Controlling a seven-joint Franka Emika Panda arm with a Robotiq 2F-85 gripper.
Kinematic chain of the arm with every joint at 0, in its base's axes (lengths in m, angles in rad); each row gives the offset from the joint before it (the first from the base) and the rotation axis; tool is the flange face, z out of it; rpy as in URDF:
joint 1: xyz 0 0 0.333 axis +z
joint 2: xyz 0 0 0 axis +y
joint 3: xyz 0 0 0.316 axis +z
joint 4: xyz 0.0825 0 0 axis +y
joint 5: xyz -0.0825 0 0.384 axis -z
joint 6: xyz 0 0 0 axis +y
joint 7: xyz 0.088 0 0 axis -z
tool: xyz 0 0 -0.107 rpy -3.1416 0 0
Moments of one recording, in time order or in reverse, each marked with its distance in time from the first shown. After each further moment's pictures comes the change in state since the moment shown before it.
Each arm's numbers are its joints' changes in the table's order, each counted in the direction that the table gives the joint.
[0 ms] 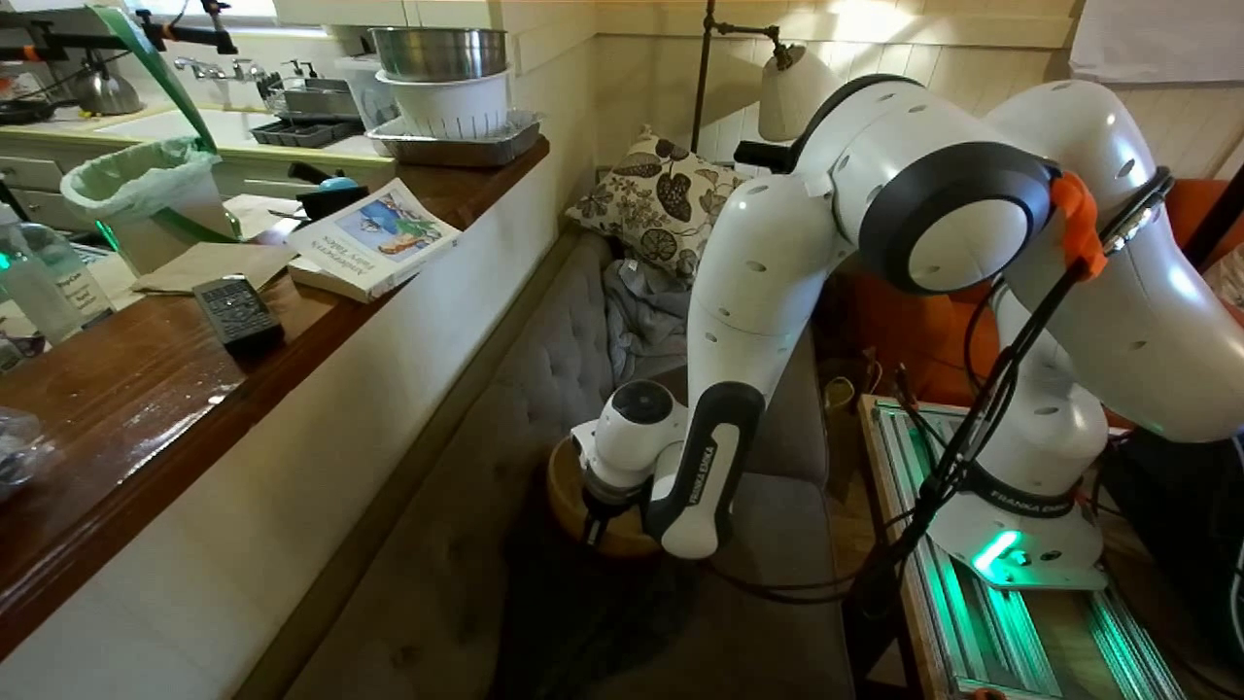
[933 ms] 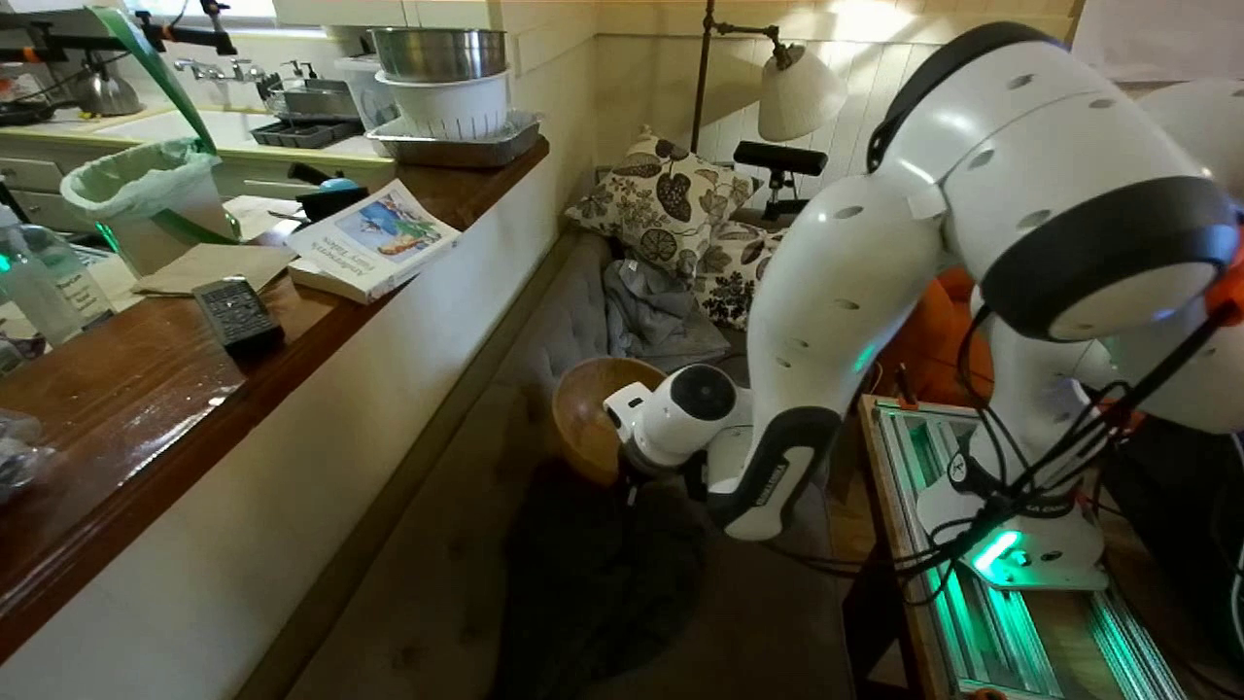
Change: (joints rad) arm 0.450 -0.070 -0.420 0.258 -0.004 -0.128 -0.042
